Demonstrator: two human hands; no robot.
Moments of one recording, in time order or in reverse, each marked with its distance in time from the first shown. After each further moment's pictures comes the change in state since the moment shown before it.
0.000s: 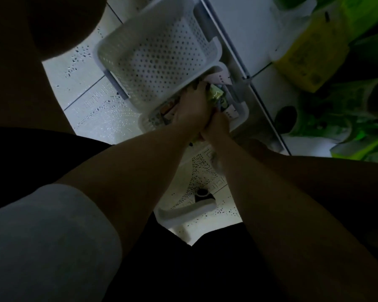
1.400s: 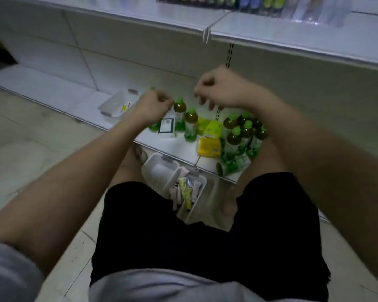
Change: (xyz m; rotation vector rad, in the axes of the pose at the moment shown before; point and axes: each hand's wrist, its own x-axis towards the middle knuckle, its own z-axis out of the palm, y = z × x) left_hand -0.285 0.145 -0.297 -0.014 0.338 0.744; right_hand -0.432 -0.063 -0.243 -0.029 0.625 -0.778
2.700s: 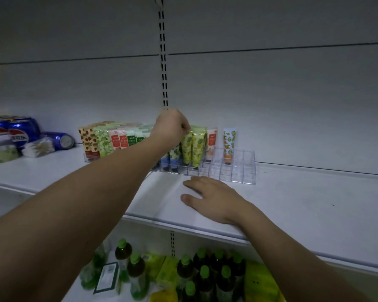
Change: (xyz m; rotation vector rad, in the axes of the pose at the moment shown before) left_hand 0.235 0.322 0.017 0.246 0.294 0.572; right_hand 0.071 0.136 -0.169 -0.341 0.165 -0.004
